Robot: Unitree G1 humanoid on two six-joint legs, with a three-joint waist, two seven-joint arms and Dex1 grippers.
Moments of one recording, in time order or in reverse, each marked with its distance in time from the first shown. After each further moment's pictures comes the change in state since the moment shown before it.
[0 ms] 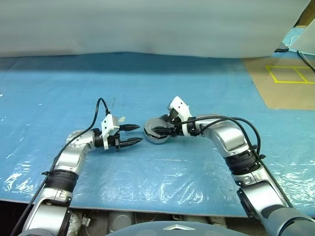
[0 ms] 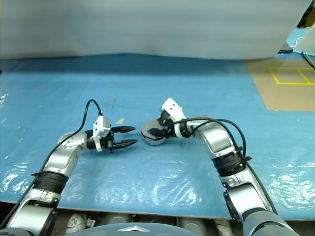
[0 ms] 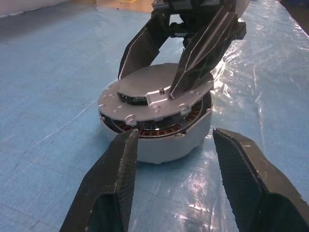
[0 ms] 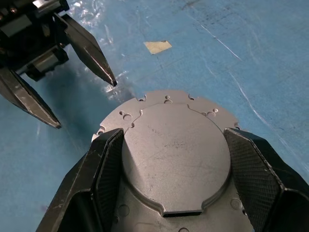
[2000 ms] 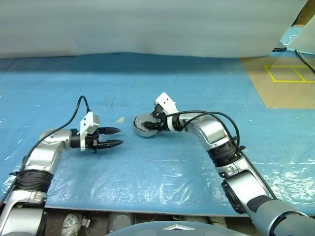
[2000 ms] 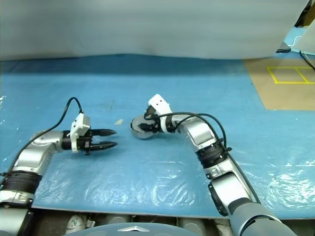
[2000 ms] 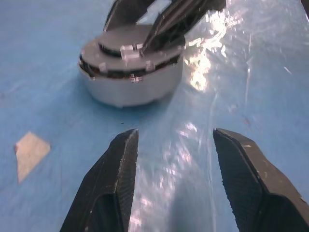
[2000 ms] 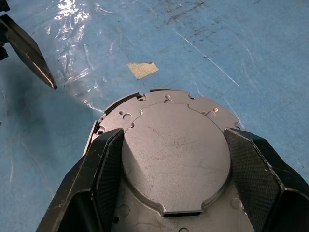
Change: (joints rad) left arm 0.041 0.256 0.062 -0.025 -0.043 0.217 -0.127; right arm -0.115 0.153 0.025 0.157 -0.012 0.038 -0.129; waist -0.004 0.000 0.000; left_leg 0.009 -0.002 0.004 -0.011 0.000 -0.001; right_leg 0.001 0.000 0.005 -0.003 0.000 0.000
